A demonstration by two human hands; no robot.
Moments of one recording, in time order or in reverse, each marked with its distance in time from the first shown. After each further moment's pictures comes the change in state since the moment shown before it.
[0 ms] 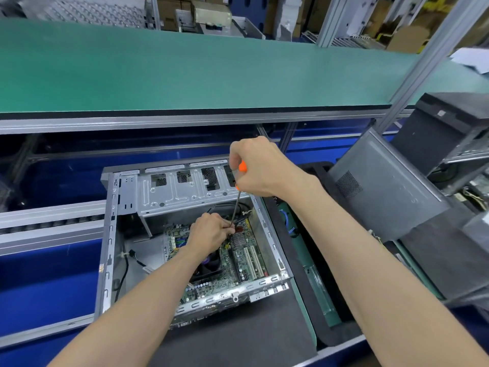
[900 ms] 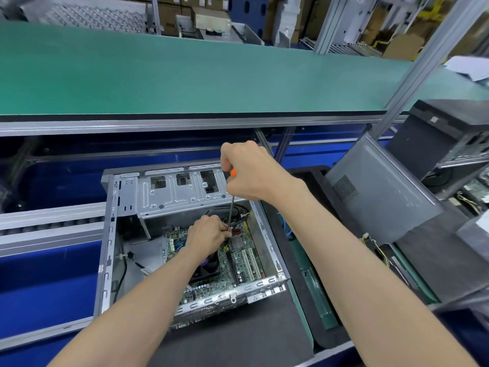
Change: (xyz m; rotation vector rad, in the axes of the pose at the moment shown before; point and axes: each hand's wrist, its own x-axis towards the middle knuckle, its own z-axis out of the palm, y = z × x) left_hand 0.001 0.004 -0.001 0.081 -0.007 -0.071; right_hand 0.000 -0.014 -0.001 -0.005 0.002 -0.029
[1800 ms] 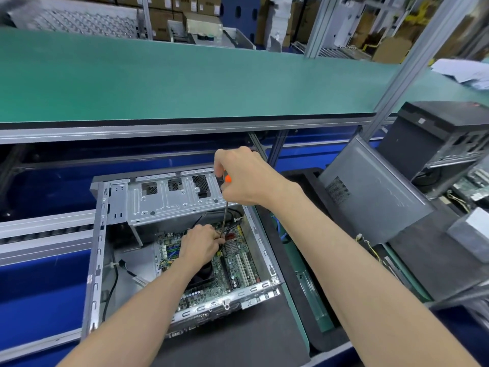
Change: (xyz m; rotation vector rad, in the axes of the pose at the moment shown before) left_hand -0.010 -0.001 0.010 0.067 0.076 0.067; right_hand -0.003 0.008 -0.001 0.014 -0.036 -0.001
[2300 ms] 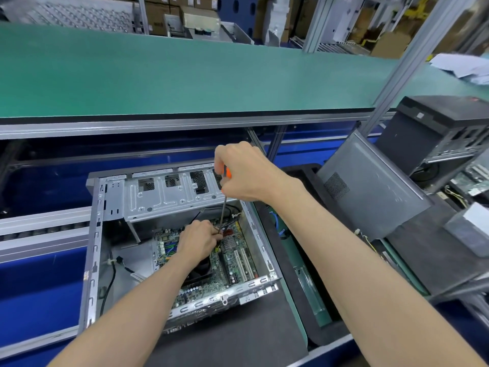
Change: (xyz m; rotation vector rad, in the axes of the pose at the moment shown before) left_hand 0.005 -0.003 0.003 -0.015 -0.024 -0.001; right_hand -0.002 0.005 0.000 -0.013 0.019 -0.029
